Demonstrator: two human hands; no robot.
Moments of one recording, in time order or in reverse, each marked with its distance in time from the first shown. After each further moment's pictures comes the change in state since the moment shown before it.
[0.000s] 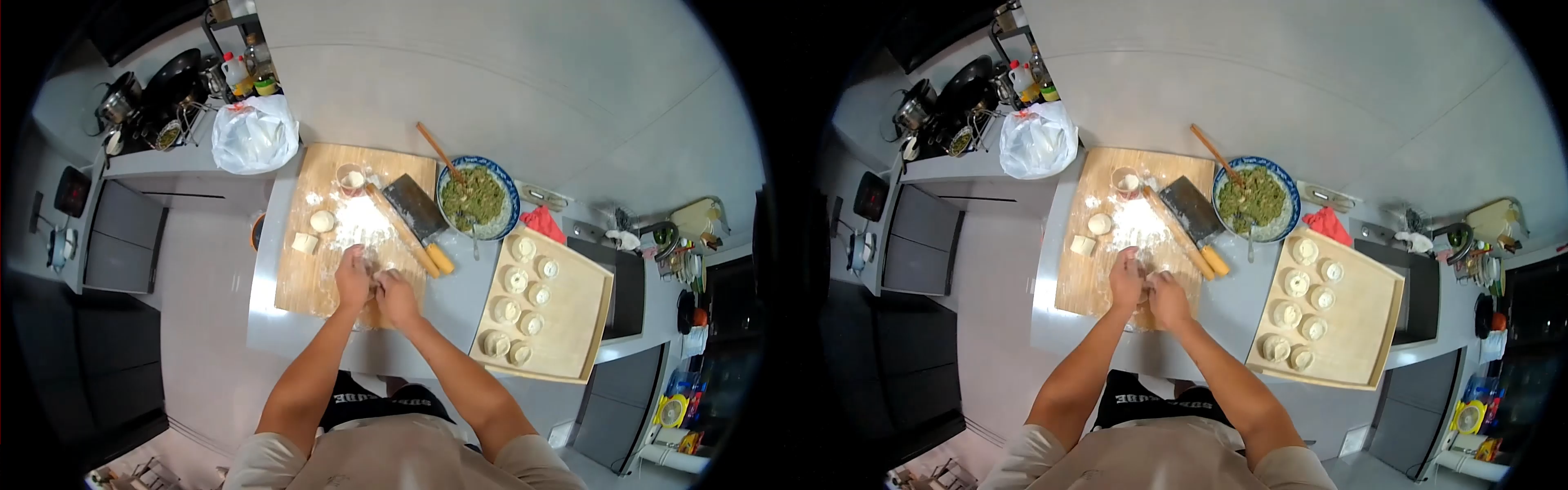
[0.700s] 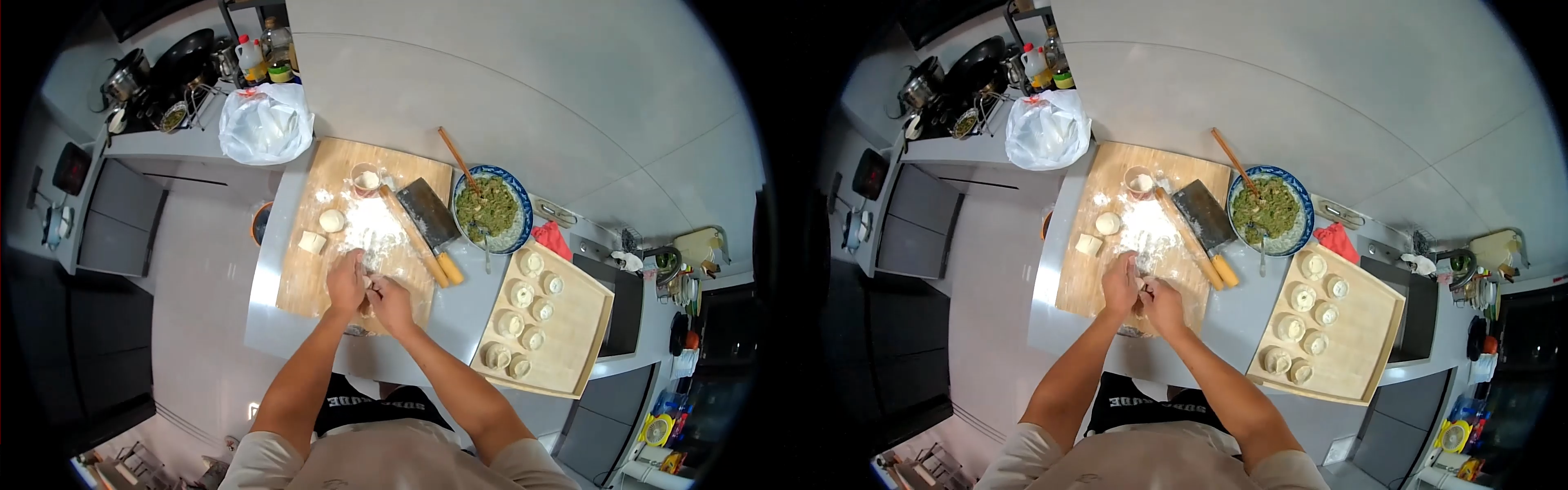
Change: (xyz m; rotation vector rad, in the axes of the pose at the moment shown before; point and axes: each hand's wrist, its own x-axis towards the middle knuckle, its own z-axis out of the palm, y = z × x) left_hand 0.015 -0.022 -0.029 0.350 0.054 0.314; right_hand 0.012 -0.022 0.021 0.226 0.000 0.124
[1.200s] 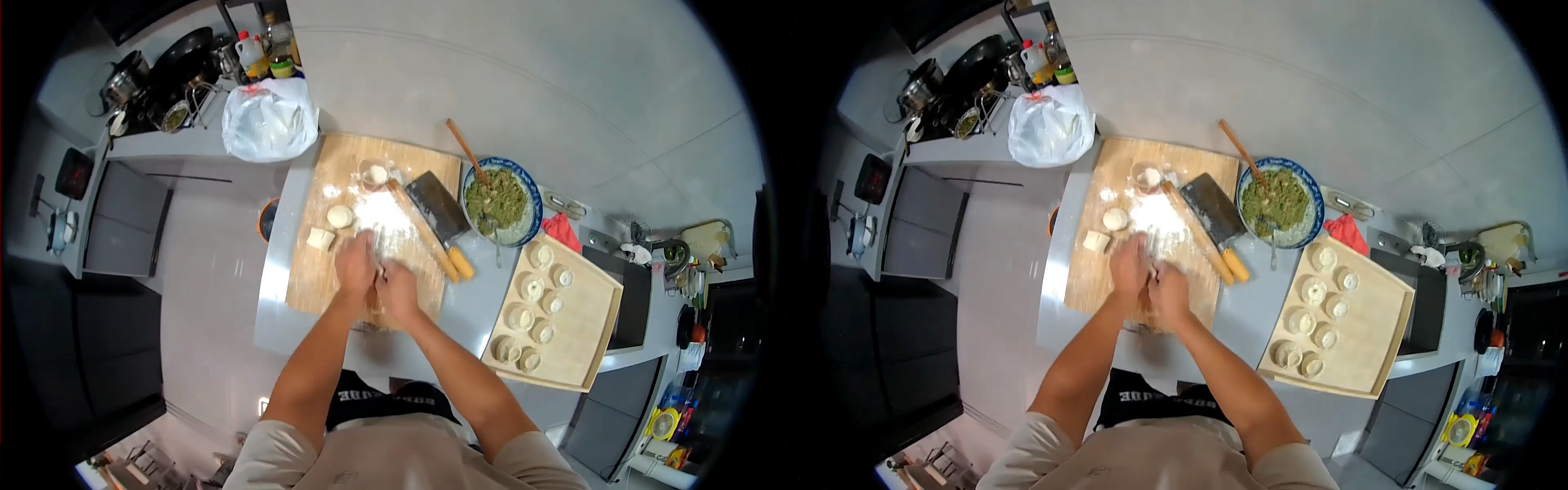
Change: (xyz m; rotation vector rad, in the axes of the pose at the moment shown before) left_hand 0.032 -0.002 0.009 0.156 -0.021 0.002; right_hand 0.028 0.005 0.012 -0.222 -0.033 0.024
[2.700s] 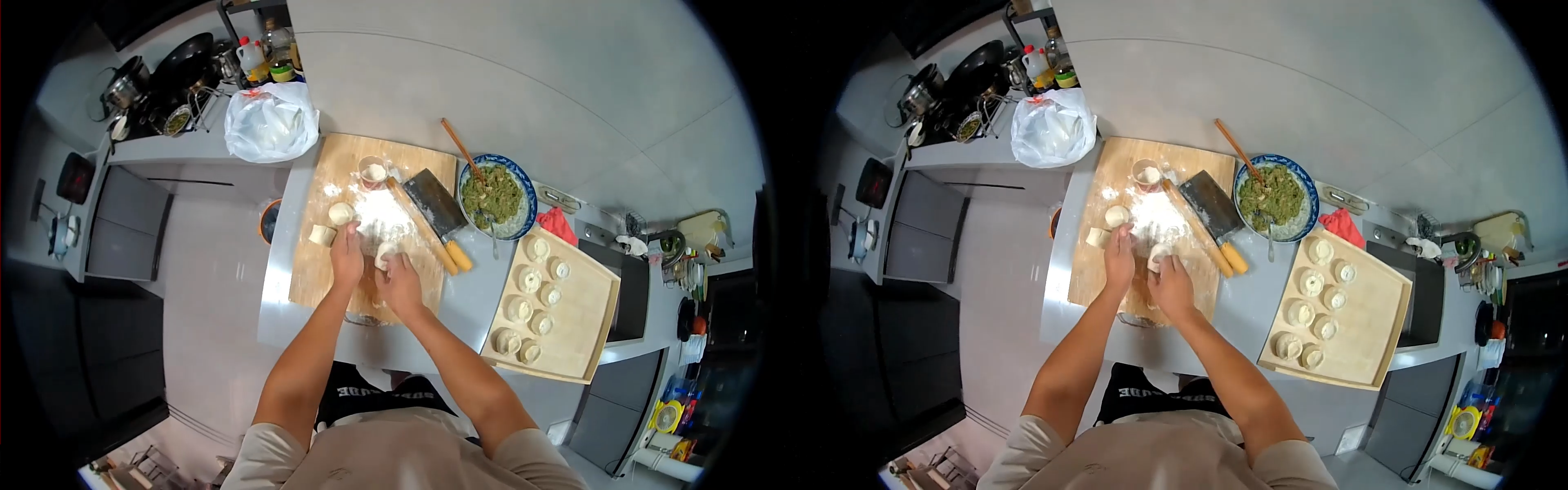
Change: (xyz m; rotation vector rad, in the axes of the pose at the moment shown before) left_hand 0.006 -0.004 -0.021 -0.735 -0.029 -0.329; right_hand -0.013 -0.001 0.002 -0.039 0.240 -0.156
